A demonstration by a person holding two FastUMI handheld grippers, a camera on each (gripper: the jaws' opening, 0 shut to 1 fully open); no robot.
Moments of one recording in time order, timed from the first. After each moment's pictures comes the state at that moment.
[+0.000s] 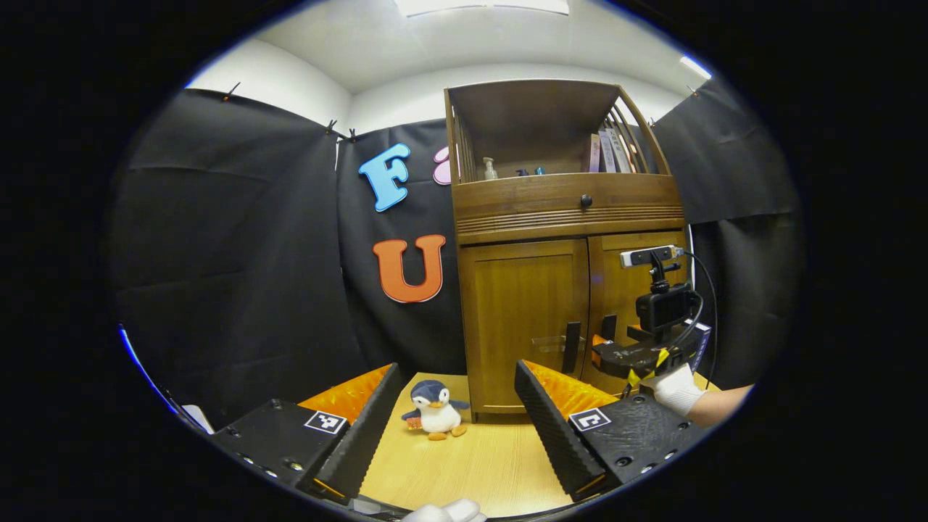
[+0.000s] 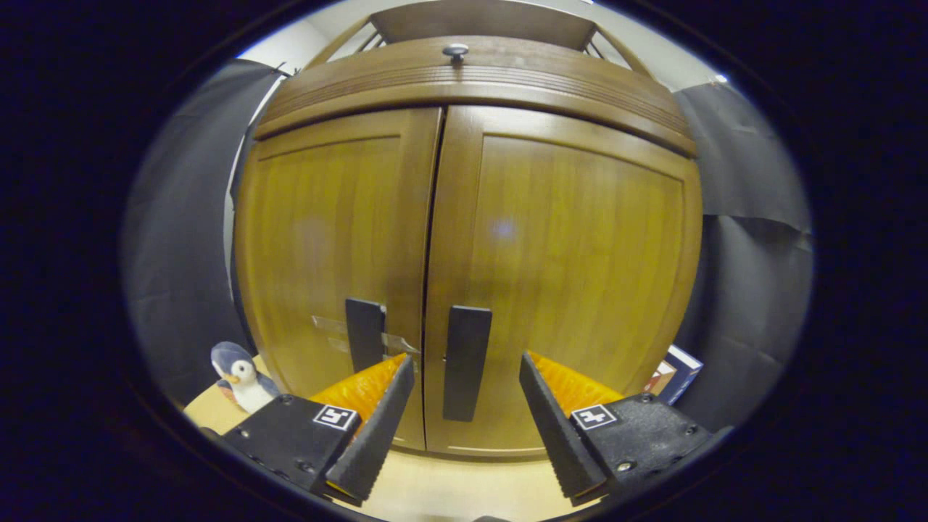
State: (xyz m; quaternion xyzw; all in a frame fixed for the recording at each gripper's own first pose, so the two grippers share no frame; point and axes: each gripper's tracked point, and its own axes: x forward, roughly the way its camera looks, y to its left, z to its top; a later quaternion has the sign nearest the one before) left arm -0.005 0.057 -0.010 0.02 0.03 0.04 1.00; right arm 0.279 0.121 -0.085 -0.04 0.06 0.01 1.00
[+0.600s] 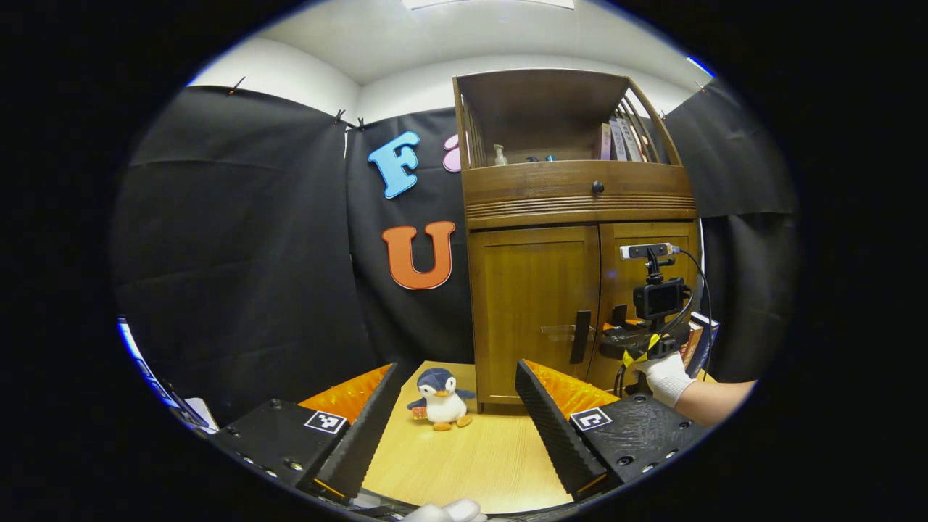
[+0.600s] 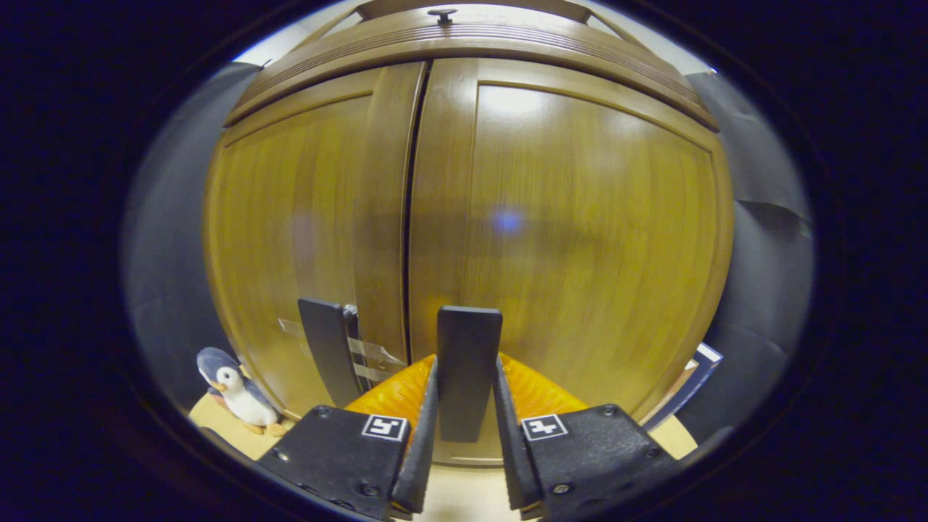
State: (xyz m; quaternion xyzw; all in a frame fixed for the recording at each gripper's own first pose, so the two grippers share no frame) left arm -0.009 0.063 -0.024 0.01 0.05 0.06 1.00; right arm 0.316 0.125 -0.098 -0.02 0.08 0.01 1.00
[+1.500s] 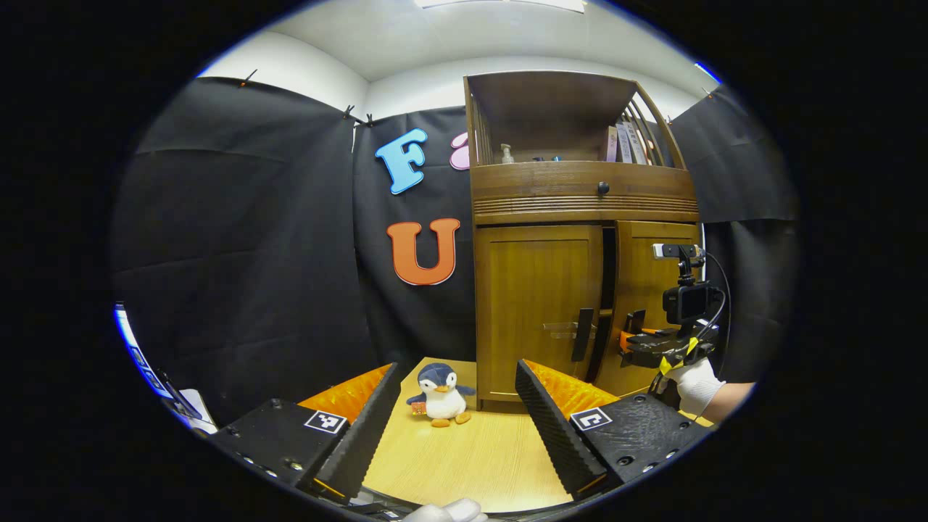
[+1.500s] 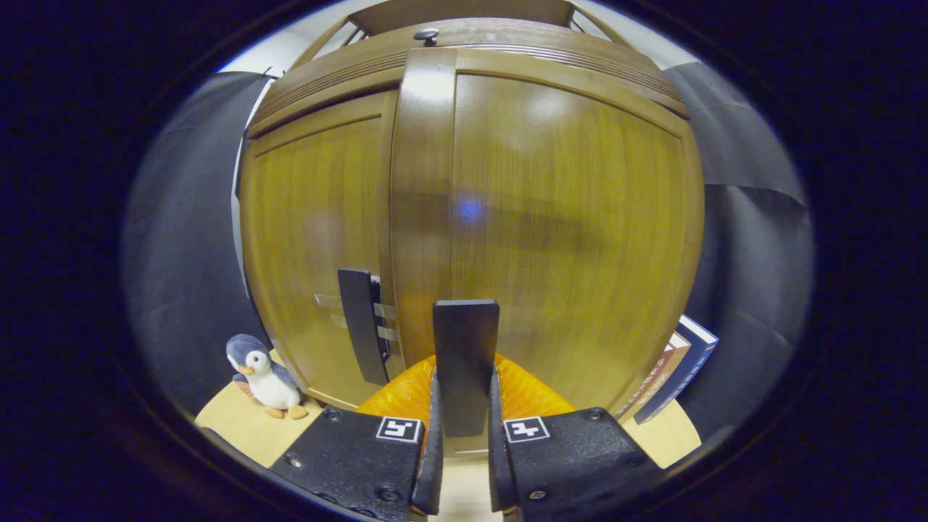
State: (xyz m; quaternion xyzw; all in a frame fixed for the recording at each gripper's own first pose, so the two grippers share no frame) left arm -0.021 0.069 -0.037 0.00 0.05 0.06 1.00; right arm 0.250 0.110 -0.105 -0.01 0.10 0.04 0.99
